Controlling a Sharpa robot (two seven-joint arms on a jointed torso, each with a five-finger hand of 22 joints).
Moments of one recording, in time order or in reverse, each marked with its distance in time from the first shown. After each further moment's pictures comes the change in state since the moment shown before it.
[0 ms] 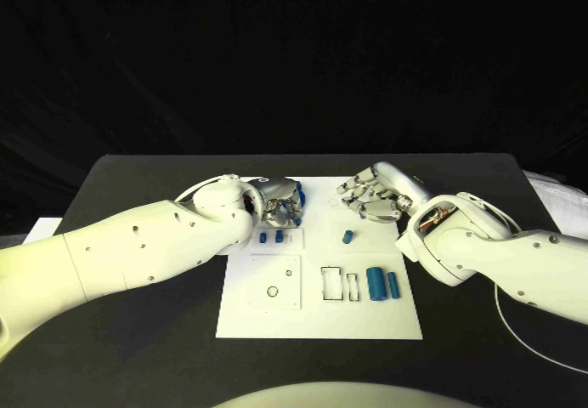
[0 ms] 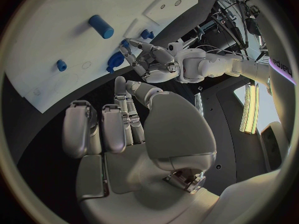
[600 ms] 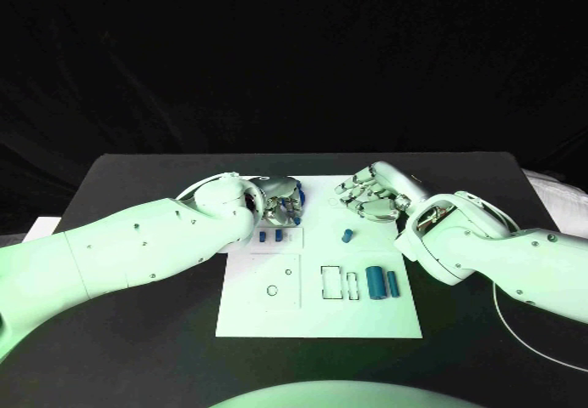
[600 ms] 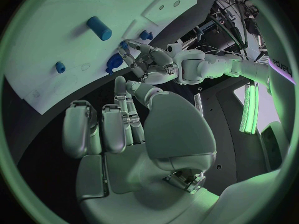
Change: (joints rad) left arm 0.002 0.009 0.002 -0.006 0.007 0.009 -0.012; left_hand -0.003 -0.003 0.027 -0.005 0.000 0.007 0.000 -0.004 0.000 0.014 0.000 -0.011 -0.001 0.000 0.000 0.000 -0.001 0.000 0.000 0.000 0.000 0.000; right arm 0.000 0.003 0.000 0.001 0.001 0.007 0.000; right_hand 0.000 0.000 -0.003 0.003 0.004 0.000 0.000 0.000 0.000 0.002 0.002 -0.004 -0.002 0.000 0.000 0.000 0.000 0.000 0.000 0.000 0.000 0.000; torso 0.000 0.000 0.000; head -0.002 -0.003
